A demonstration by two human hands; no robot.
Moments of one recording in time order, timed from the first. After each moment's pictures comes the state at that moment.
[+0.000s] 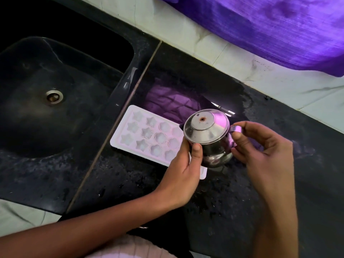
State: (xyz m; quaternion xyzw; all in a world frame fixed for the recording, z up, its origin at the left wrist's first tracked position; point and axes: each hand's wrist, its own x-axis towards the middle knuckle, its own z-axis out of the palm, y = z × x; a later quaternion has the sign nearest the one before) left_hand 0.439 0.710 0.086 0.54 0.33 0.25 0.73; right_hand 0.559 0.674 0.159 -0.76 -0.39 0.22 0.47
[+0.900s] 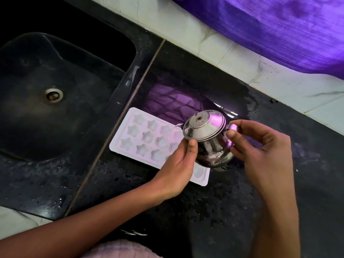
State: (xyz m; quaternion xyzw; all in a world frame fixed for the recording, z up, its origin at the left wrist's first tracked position) left_hand 0.440 0.738 0.080 0.52 0.37 0.19 0.74; right_hand 0.565 0.696 0.157 -0.78 -0.42 0.20 0.42
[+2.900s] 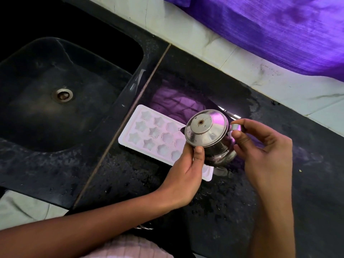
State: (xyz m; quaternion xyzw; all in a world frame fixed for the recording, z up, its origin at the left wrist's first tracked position) left_hand 0.434 0.710 0.074 0.55 0.35 0.24 0.72; right_hand 0.551 0.681 0.151 -0.78 -0.43 0.16 0.44
